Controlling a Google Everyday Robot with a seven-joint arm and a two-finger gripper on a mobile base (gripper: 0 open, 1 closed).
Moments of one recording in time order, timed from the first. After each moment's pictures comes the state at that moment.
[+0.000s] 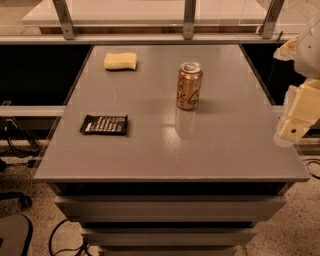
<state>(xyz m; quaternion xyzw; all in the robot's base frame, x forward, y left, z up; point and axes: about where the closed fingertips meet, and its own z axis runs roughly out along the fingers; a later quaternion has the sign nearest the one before) 0.438 -0.215 0.983 -0.60 0.78 -0.04 0.17</state>
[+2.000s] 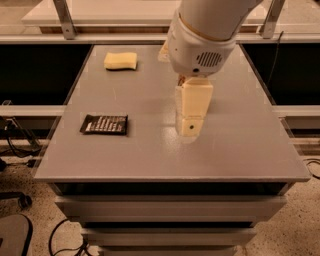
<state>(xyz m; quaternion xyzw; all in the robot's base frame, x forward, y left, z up) 0.453 -0.033 0.973 -0.76 0.63 0.01 0.16</state>
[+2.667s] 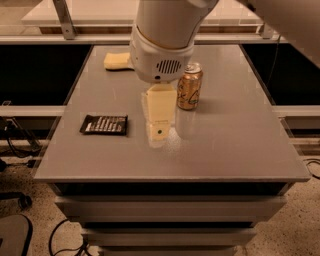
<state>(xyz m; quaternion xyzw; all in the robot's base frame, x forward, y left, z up) 0.453 0.026 0.961 -0.79 0.59 0.02 0.16</state>
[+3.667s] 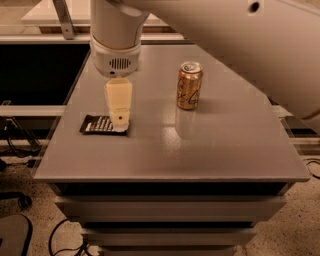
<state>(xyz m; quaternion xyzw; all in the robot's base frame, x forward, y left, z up) 0.520 0.097 0.929 -0.80 0.58 0.00 0.15</state>
